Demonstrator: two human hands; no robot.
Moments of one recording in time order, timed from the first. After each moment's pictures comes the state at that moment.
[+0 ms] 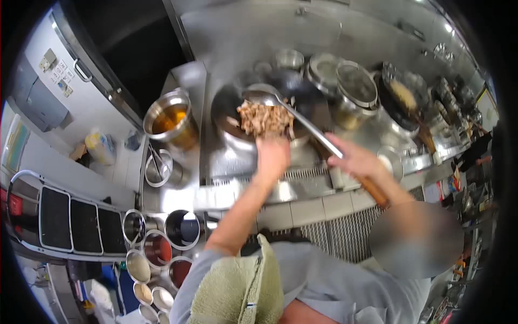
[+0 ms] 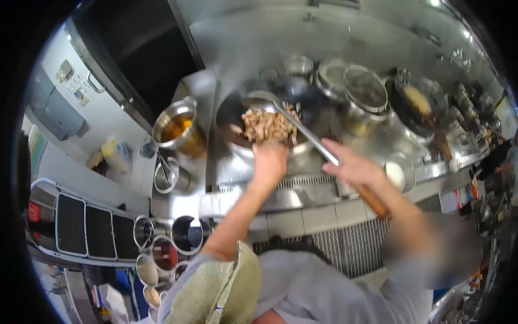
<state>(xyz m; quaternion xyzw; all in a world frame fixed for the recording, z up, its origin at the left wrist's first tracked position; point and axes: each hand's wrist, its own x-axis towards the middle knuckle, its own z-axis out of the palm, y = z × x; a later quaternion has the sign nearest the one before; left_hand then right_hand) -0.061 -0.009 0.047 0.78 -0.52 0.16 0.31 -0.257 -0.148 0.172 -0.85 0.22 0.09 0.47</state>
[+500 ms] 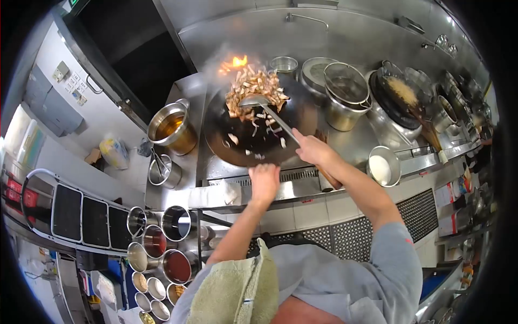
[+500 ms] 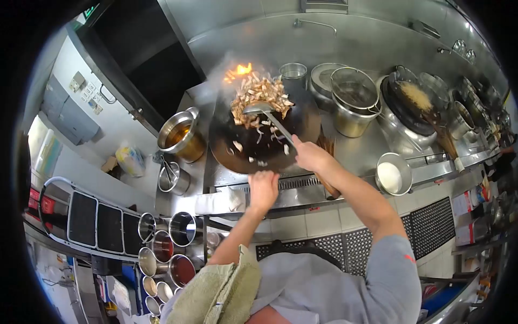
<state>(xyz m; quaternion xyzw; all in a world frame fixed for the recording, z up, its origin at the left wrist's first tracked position) -0.139 -0.006 -0.003 0.81 -0.46 0.14 0.33 -0.217 -0.210 0.060 -0.97 0.13 0.00 0.20</state>
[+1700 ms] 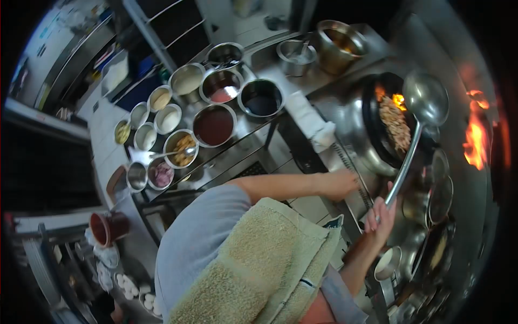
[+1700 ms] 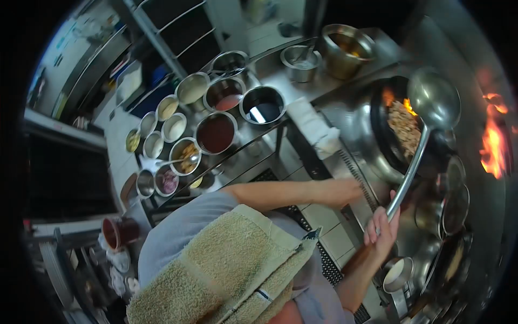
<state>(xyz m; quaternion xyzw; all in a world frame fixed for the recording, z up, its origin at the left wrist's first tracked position) -0.177 0.067 -0.039 0.79 -0.50 0.05 0.34 -0.281 -0.085 0.080 -0.52 0.03 0.00 0.85</state>
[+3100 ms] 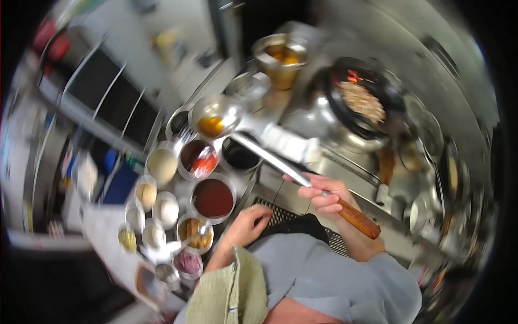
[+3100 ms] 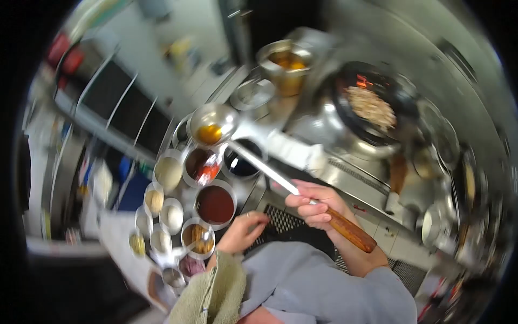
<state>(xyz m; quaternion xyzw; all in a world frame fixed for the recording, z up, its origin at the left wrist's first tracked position) -0.219 0.378 0.016 0.79 -0.27 -0.12 0.54 -0.194 0.115 0.105 0.04 0.07 0.43 0.90</state>
